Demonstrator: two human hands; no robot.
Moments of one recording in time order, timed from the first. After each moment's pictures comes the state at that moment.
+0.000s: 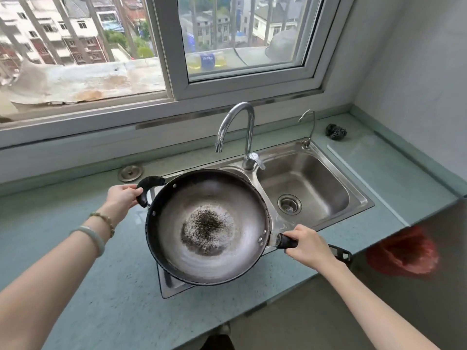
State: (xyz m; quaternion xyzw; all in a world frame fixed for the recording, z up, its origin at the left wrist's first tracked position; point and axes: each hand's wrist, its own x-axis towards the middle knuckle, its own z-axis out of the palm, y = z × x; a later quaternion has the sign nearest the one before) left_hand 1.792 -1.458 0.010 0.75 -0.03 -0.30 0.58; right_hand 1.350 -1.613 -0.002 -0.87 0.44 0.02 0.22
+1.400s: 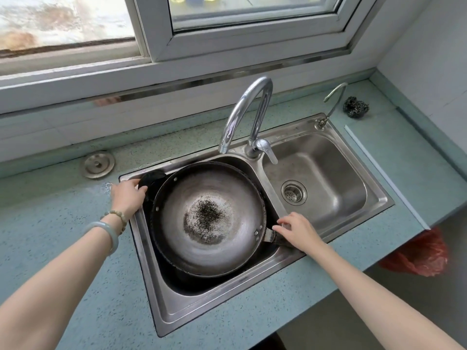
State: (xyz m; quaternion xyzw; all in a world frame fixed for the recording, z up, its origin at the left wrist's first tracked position) left_hand 1.858 -1.538 -0.113 0.92 -0.27 -0.21 0.17; right_hand 1.434 -1.696 -0.078 -0.82 0.49 0.10 0.29
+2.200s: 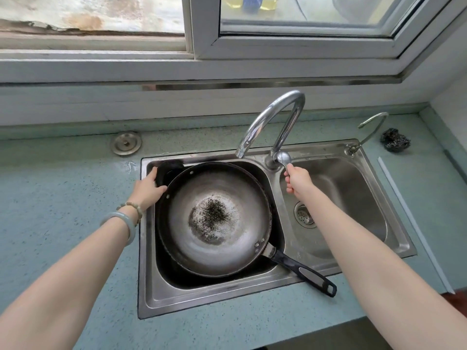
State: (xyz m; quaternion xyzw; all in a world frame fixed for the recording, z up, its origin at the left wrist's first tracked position) left_hand 1.821 -1.520 -0.109 0.90 -0.18 -0.32 0.24; right_hand 1.562 -1.825 -0.057 -0.57 0.60 -0.08 0.56
